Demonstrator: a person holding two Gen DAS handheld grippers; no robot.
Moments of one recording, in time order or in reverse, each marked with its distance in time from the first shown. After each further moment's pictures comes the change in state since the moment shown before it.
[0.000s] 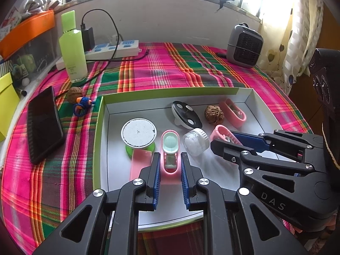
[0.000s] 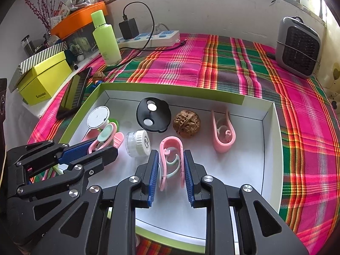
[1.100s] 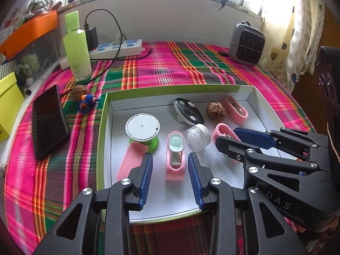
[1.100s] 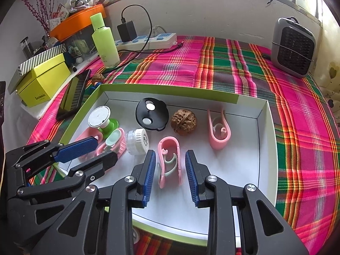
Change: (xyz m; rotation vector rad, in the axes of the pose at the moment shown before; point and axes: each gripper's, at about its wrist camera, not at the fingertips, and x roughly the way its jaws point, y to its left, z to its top) left arm -0.003 -0.001 -0.003 0.000 0.005 0.032; right arm -0.007 -0.001 -0.005 0.013 -0.019 -0.018
